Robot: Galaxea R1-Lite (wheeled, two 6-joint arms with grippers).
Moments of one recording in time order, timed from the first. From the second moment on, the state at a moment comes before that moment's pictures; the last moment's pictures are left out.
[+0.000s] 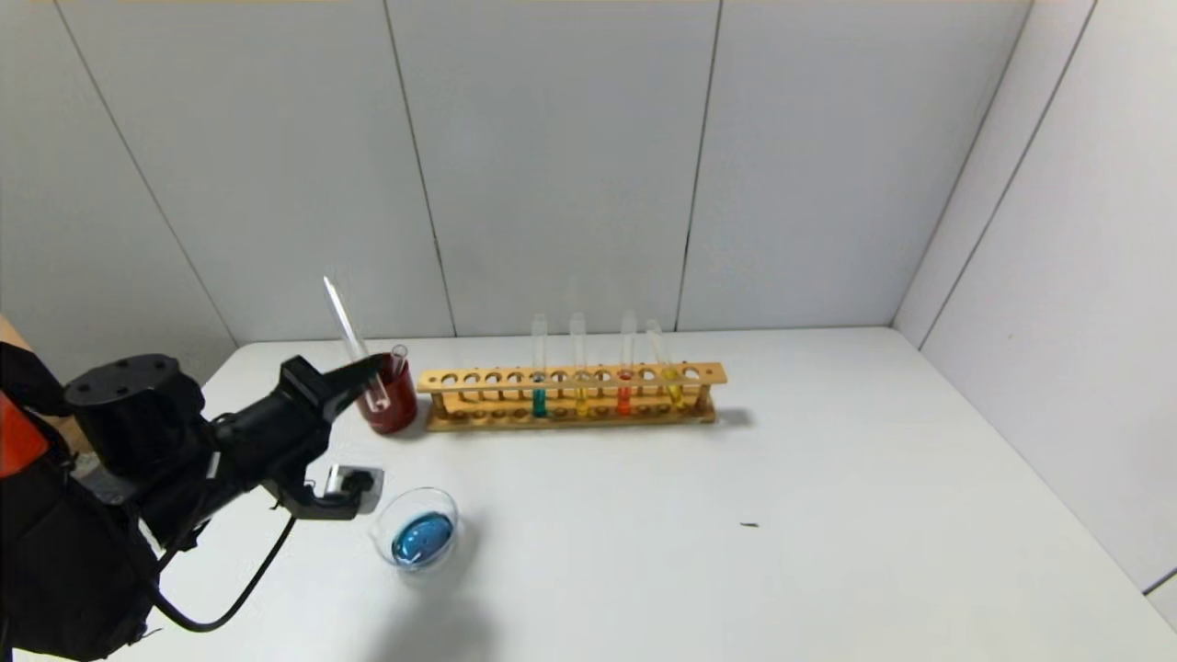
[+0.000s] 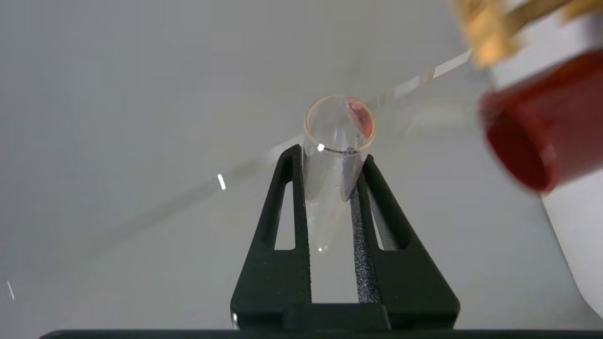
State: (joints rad) left arm -0.07 1.87 -0.36 -1.52 -0.37 2.02; right arm 0.00 0.00 0.00 0.00 0.00 0.00
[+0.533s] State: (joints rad) left arm -0.06 1.76 -0.57 -1.38 0.20 1.29; right arm 0.00 0.00 0.00 0.00 0.00 0.00
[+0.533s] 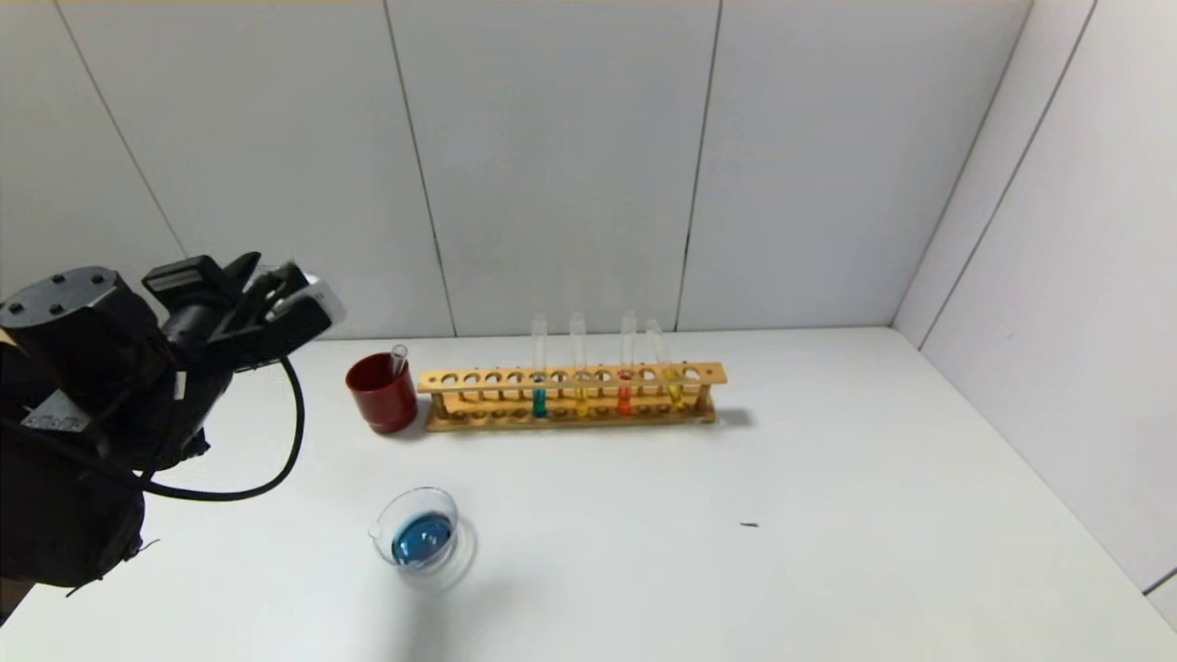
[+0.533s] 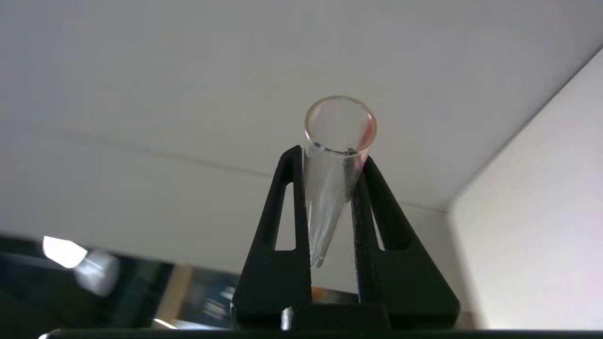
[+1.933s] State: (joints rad) left arm -0.13 1.93 -0.80 -1.04 0.06 0.14; right arm 0.00 0.00 0.00 0.00 0.00 0.00
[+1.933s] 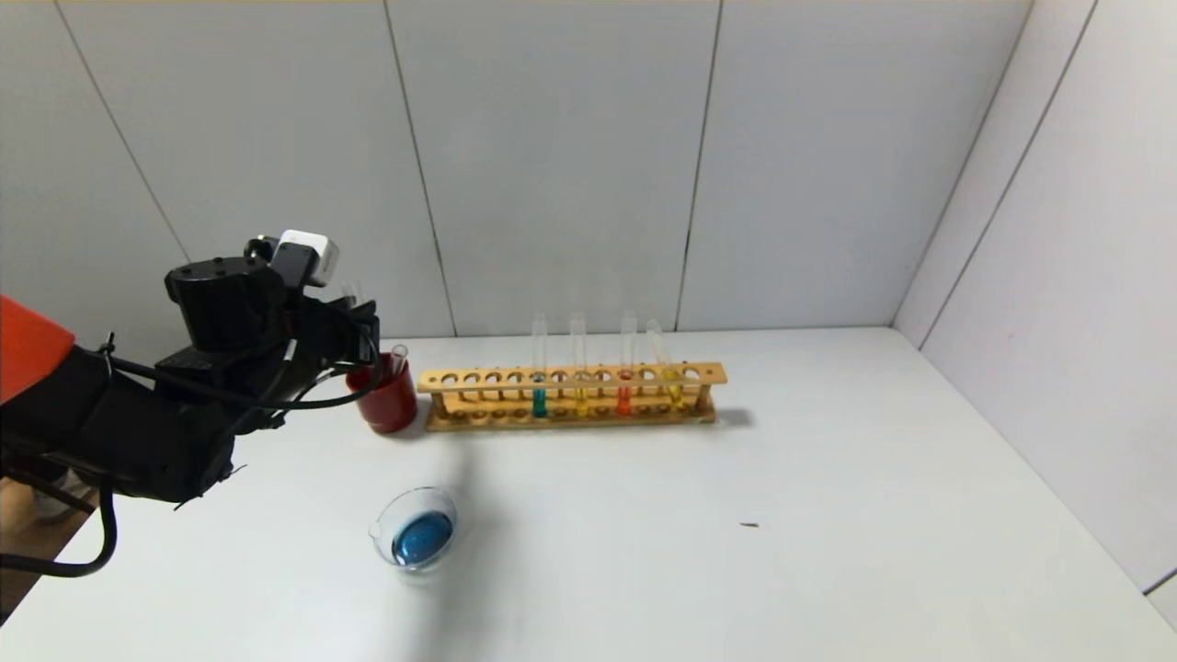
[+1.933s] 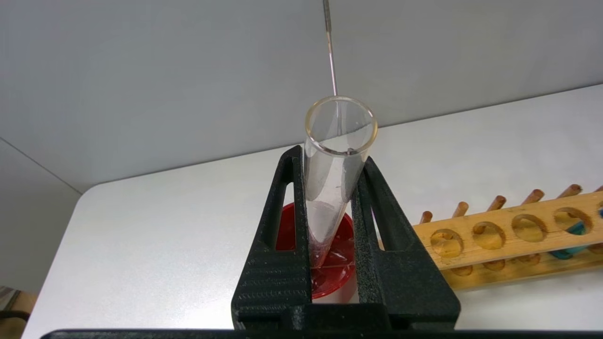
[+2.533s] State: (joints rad) left arm -0.13 2.06 -0.83 -1.14 0.06 0.14; right arm 0.00 0.00 0.00 0.00 0.00 0.00
